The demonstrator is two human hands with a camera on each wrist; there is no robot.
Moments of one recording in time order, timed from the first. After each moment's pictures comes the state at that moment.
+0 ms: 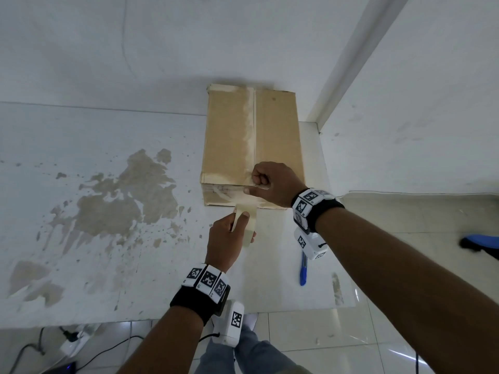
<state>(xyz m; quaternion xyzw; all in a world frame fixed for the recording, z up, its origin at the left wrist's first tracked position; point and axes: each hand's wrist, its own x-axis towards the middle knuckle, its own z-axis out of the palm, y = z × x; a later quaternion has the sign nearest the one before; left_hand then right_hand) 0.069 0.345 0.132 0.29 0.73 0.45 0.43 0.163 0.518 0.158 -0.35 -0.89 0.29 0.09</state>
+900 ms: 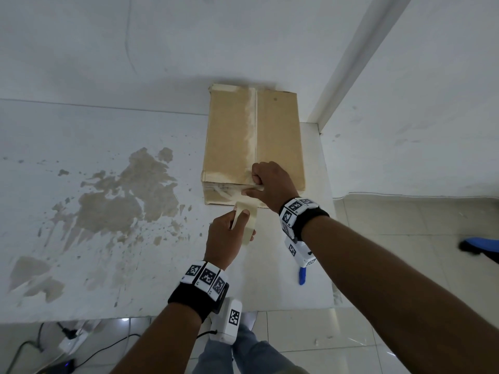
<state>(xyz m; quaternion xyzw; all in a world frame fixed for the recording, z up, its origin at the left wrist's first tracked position) 0.066 0.344 0.136 0.31 0.73 0.44 0.42 0.155 0.501 0.144 -0.37 -0.90 0.21 0.11</state>
